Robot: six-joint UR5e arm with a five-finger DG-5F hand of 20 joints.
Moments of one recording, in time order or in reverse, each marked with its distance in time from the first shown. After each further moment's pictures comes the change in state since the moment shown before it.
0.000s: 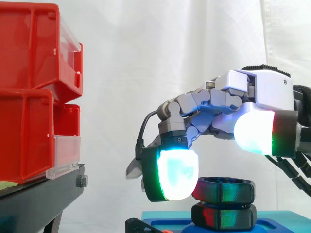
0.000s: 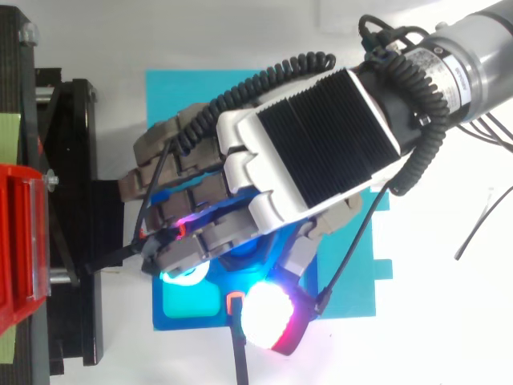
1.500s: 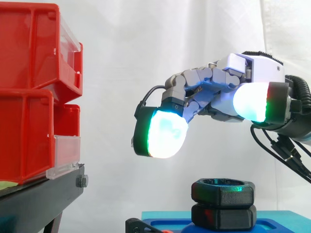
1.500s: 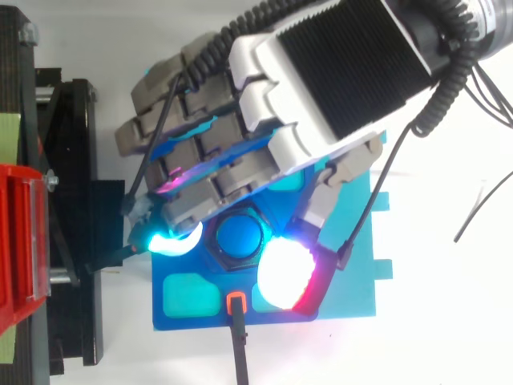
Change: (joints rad) arm -0.057 0.000 0.039 0.038 -0.085 0.046
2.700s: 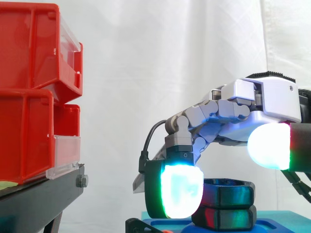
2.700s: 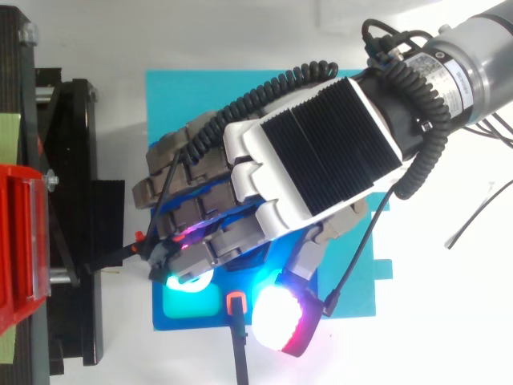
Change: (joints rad) arm 0.058 0.000 -0.039 -0.081 0.063 -0.059
